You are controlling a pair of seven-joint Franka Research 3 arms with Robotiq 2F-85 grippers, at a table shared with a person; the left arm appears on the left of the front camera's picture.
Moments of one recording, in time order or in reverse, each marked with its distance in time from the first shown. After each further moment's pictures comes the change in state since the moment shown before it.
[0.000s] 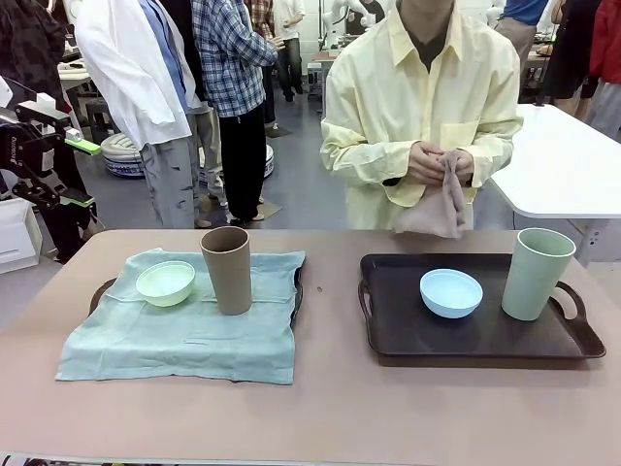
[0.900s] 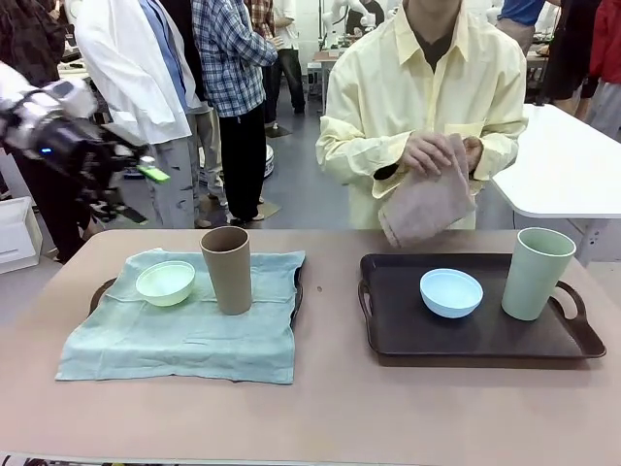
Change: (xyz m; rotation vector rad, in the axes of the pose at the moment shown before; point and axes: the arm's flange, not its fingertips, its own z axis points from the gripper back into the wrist) left arm 0.036 -0.036 -0.122 0.191 0.205 0.024; right arm 0.045 0.006 -0.030 0.029 0.209 0.429
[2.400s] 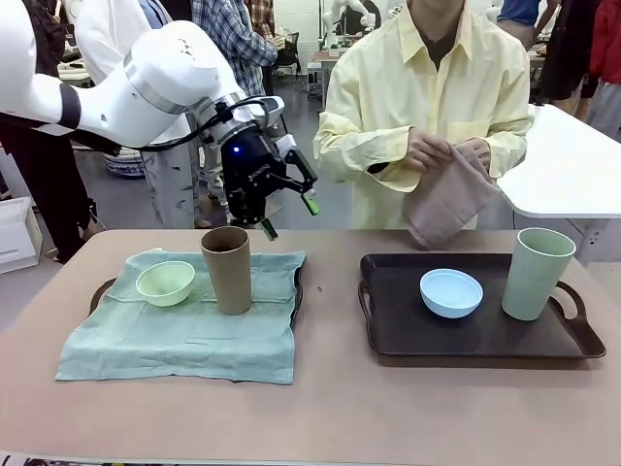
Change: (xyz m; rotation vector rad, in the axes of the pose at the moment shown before) left arm 0.100 -0.118 -0.186 0.339 0.129 0.068; right arm 0.046 -0.070 -0.018 -0.198 0.085 0.525
